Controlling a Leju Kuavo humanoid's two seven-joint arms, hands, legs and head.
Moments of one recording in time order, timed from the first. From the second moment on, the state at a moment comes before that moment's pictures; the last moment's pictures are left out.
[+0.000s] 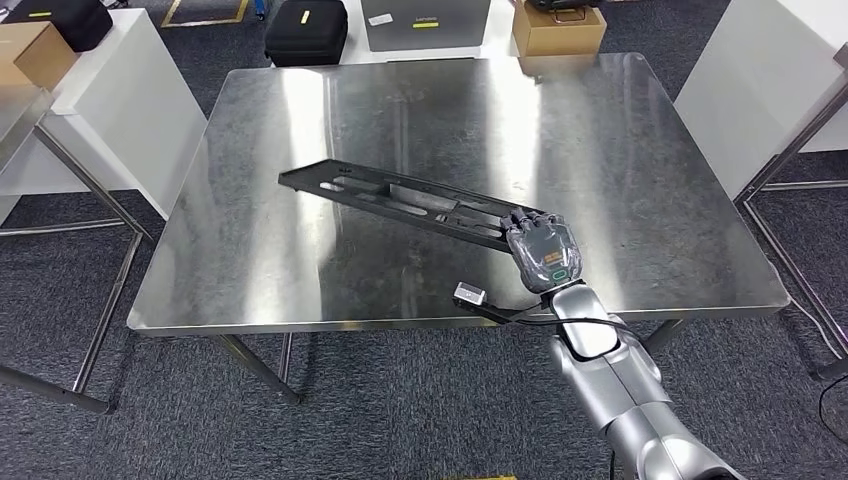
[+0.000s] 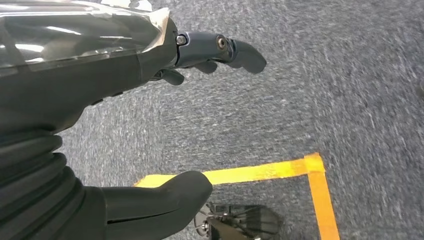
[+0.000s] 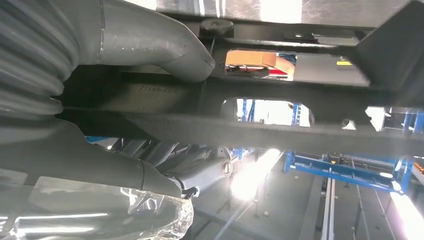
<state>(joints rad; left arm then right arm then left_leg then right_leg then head) -0.10 -0.15 0.85 -0.21 -0.88 0.35 -0.31 -0.61 -0.04 0.51 -0.87 1.52 -0.65 -0.04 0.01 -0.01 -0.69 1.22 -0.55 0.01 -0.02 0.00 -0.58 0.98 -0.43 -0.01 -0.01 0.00</state>
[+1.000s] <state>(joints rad) -0.10 -0.17 0.85 -0.21 -0.91 0.55 -0.45 -0.59 -0.07 0.50 -0.87 1.52 -0.65 -0.07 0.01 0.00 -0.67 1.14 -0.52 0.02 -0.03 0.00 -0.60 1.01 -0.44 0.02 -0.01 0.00</state>
